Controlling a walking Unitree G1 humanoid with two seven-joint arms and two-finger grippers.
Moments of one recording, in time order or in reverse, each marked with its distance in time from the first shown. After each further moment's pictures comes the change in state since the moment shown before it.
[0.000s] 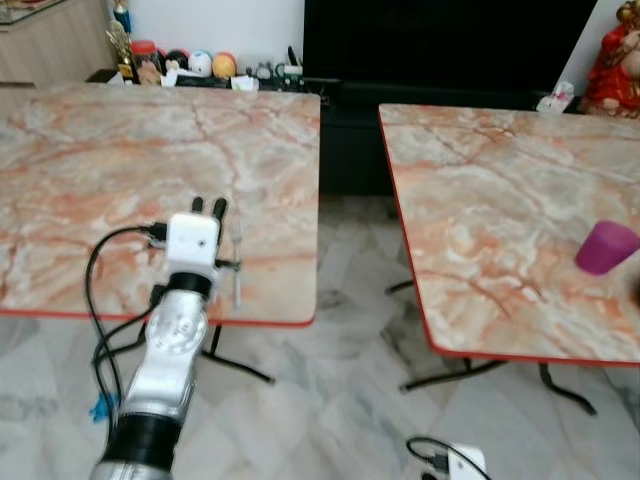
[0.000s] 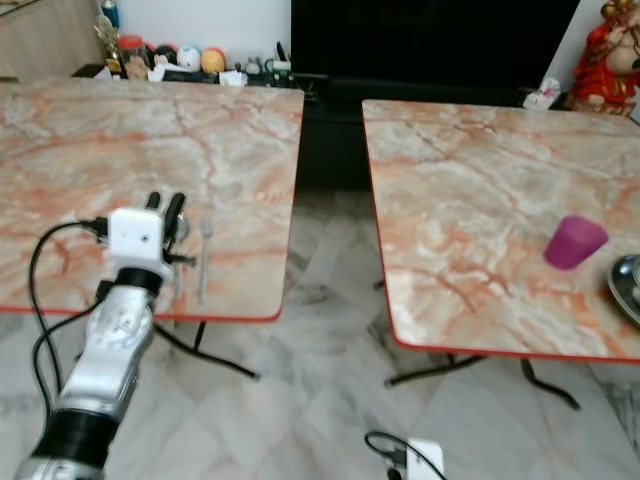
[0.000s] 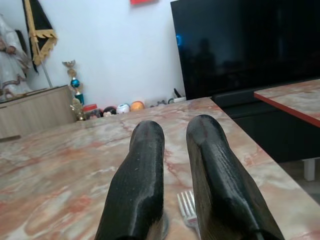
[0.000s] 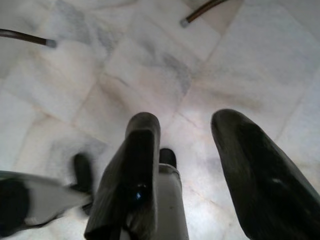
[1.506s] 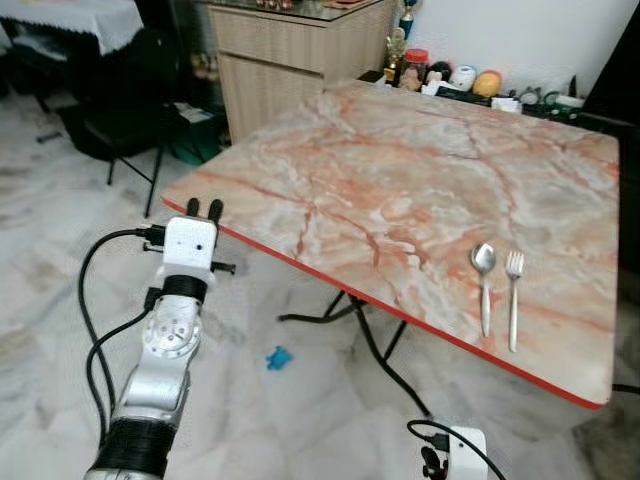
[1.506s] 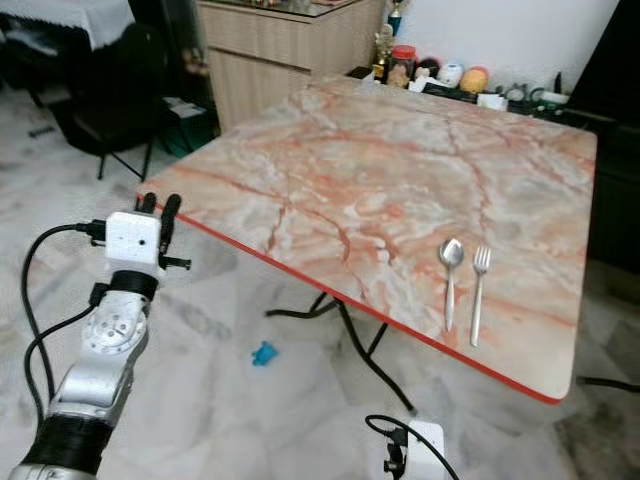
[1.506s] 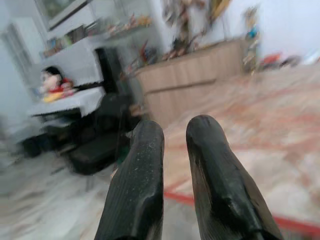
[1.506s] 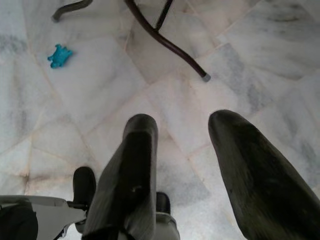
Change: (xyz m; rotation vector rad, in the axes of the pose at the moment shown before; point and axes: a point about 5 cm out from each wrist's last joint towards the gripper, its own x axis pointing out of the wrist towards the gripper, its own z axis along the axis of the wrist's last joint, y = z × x) left arm -0.012 0.031 -0.019 0.135 0.076 0.122; right arm 0.006 0.009 0.028 -0.005 -0.120 0.030
